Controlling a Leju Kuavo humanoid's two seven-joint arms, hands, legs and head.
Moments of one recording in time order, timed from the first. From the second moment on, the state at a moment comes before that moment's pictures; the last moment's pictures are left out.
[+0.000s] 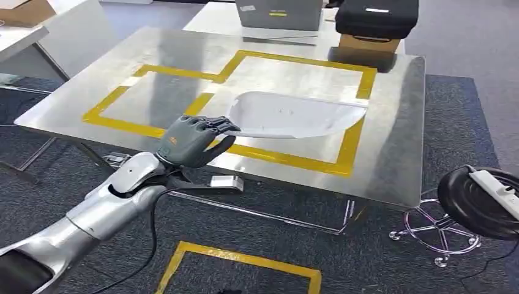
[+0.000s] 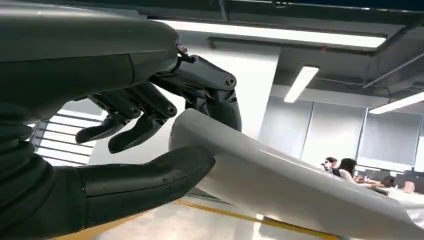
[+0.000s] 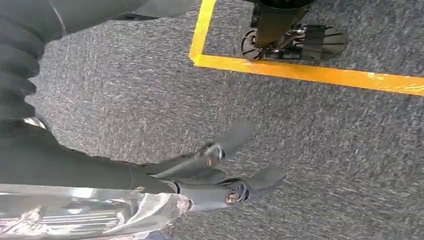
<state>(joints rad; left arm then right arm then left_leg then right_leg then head) -0.50 0.25 -0.61 -1.24 -1.00 0.42 -0.23 -0.12 0.18 -0.80 -0.21 1.02 -0.24 -0.08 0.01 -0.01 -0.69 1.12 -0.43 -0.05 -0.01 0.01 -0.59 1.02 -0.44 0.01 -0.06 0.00</state>
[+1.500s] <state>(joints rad) -0.59 0.25 -0.61 -1.16 -1.03 0.37 -0.27 -0.14 0.18 -0.77 -0.21 1.05 -0.22 -0.07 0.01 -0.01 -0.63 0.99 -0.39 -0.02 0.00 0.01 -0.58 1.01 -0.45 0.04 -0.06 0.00</state>
